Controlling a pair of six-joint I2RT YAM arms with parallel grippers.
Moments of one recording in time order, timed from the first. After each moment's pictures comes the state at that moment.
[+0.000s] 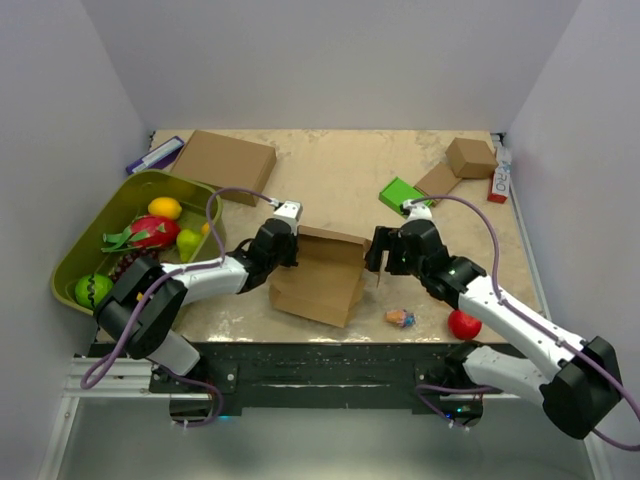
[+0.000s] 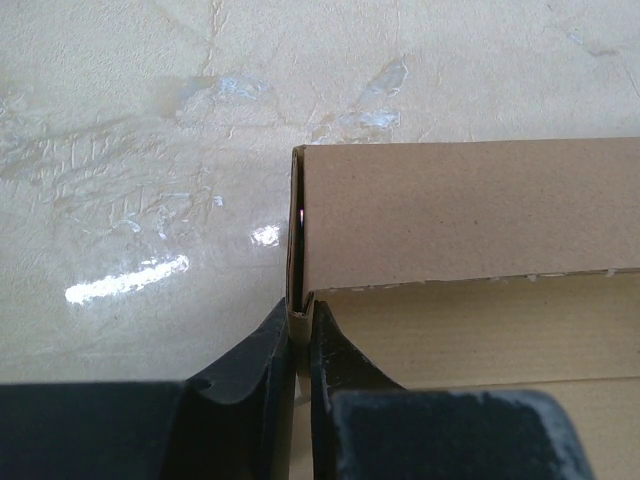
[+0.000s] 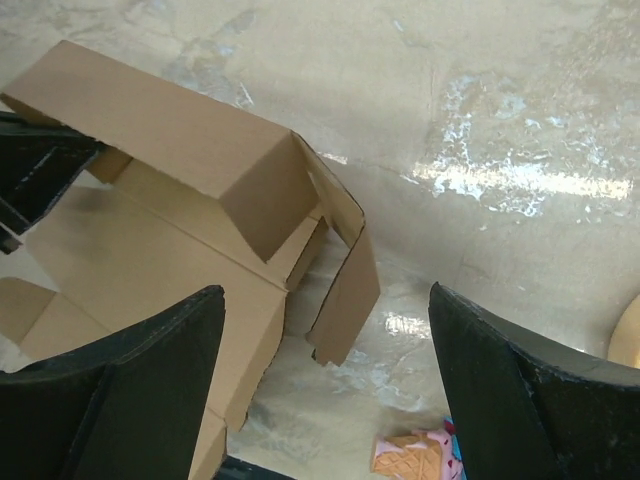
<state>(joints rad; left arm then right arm) -0.66 1.53 0.68 0.23 -0.20 -0.32 0.61 1.03 0.71 -0.36 0.17 0.55</state>
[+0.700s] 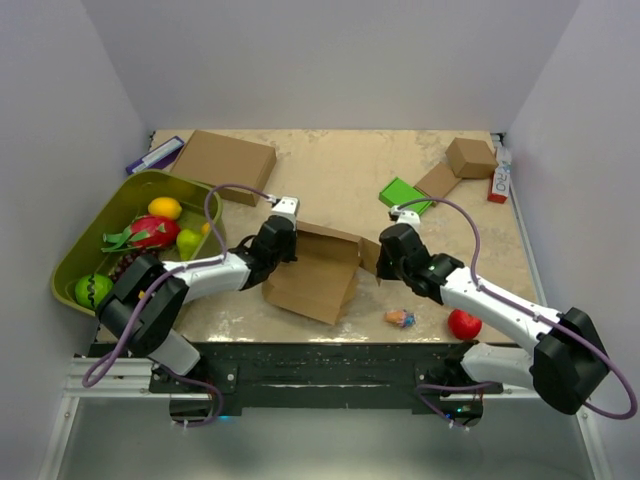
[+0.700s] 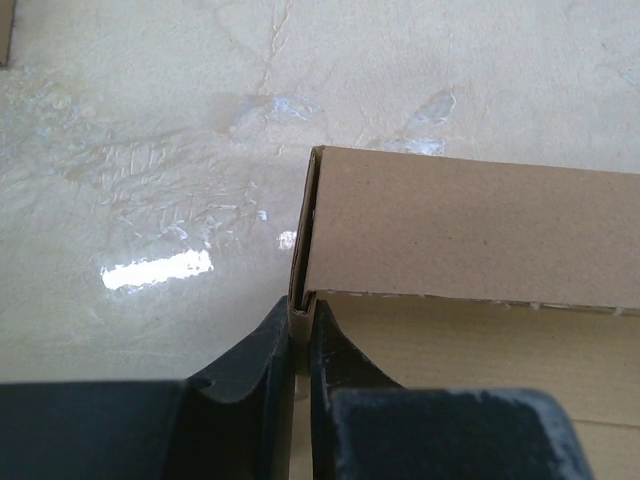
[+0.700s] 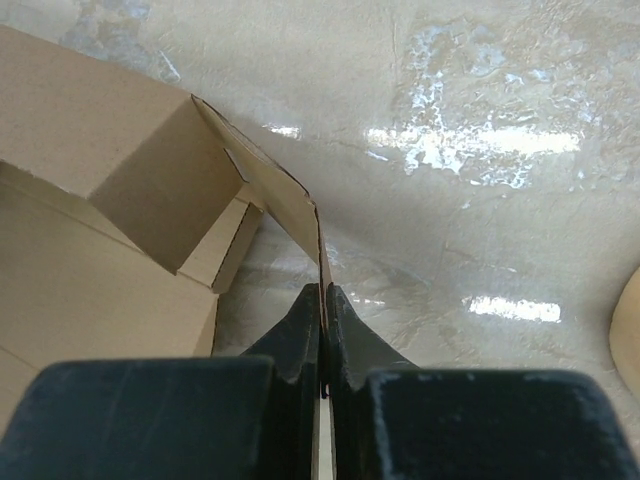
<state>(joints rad) -0.66 1.54 0.71 0.20 -0.31 -0.34 0.68 1.18 0.71 -0.36 0.31 0.63</state>
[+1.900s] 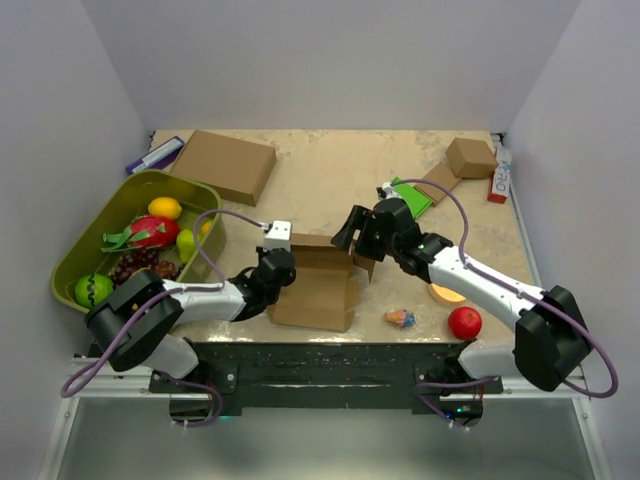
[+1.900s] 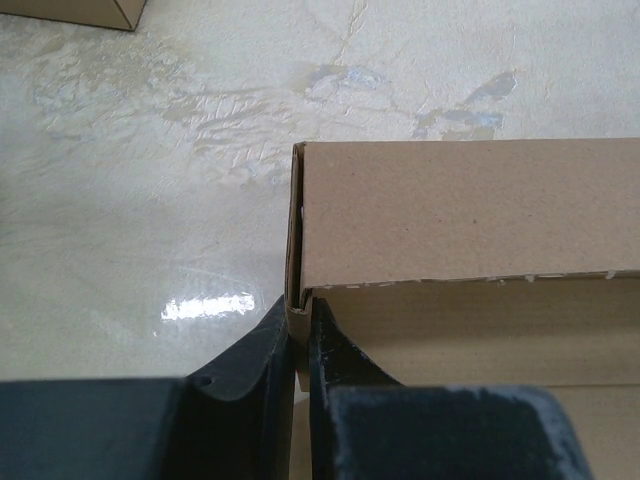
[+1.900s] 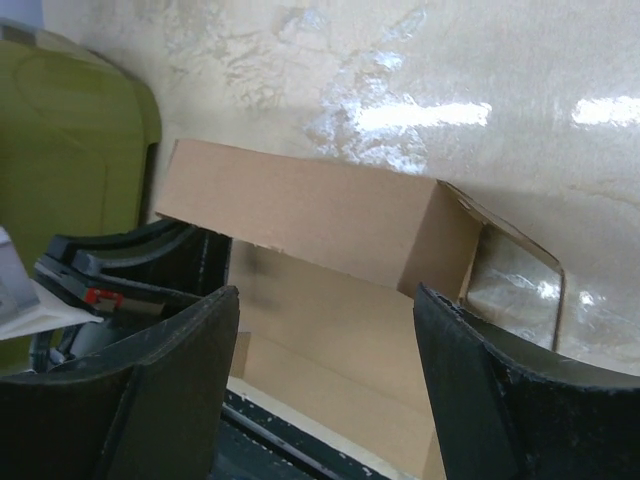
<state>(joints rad) -0.83 1.46 0.49 0.41 -0.67 -0.36 0.64 1.33 0.87 -0.20 -0.01 0.85</state>
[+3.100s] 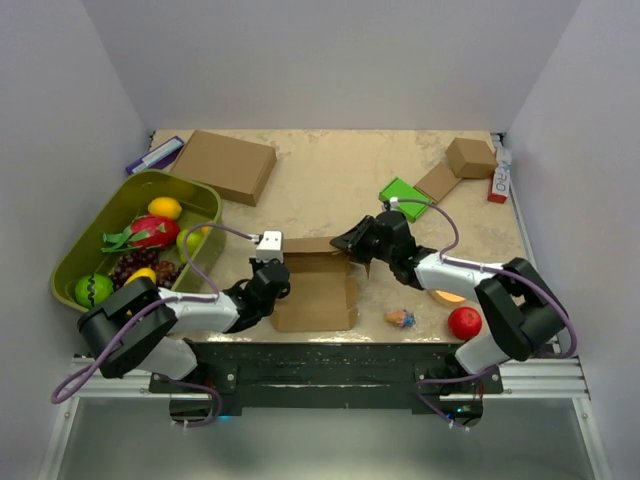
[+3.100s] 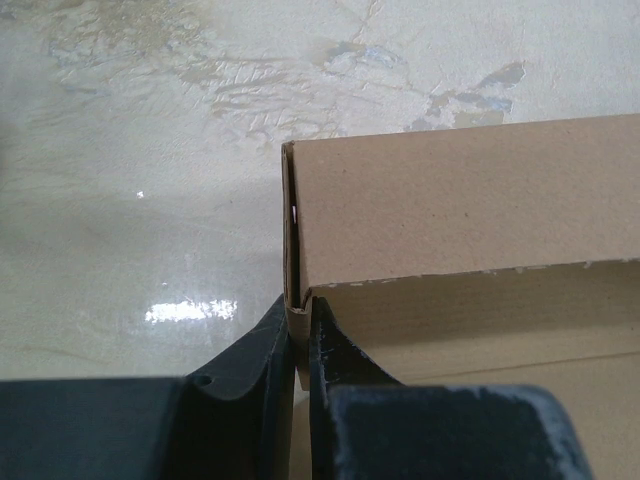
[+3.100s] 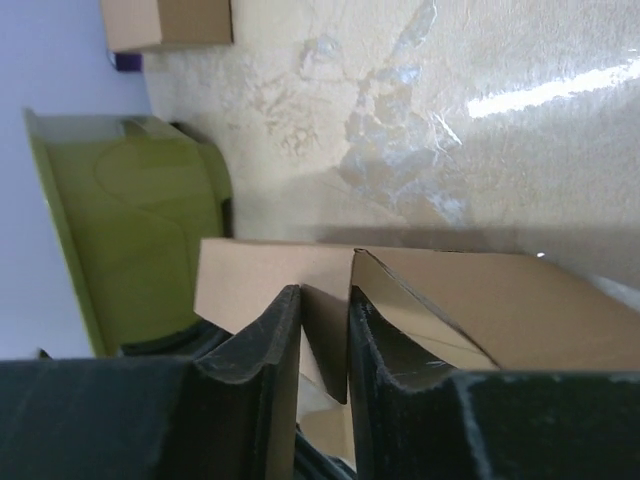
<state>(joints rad) -0.88 1.41 0.38 0.49 -0.72 -0.44 0.60 1.51 0.68 0.30 -0.11 1.18</state>
